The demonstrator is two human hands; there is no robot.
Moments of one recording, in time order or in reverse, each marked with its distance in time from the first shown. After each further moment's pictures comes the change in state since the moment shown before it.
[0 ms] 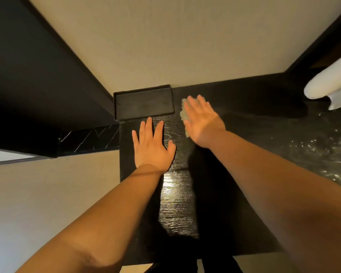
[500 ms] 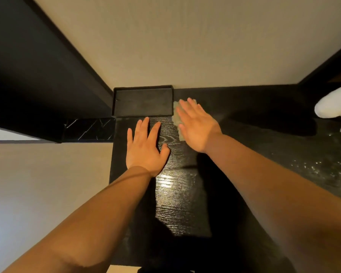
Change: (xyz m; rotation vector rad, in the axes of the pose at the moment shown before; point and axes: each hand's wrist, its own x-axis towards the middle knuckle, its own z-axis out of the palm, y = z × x) left_hand 0.002 0.003 -0.004 0.050 -0.004 -0.026; right_hand 0.016 0.010 -0.002 -0.050 -0.053 -0.237
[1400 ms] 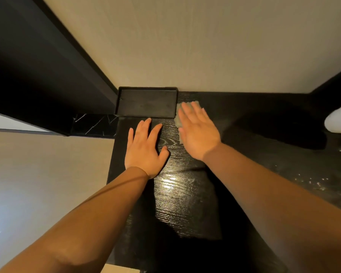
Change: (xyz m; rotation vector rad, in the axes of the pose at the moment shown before) left_hand 0.001 0.000 0.000 0.006 0.011 -0.004; right_hand -0.002 -0.010 -0.003 0.047 0.027 0.058
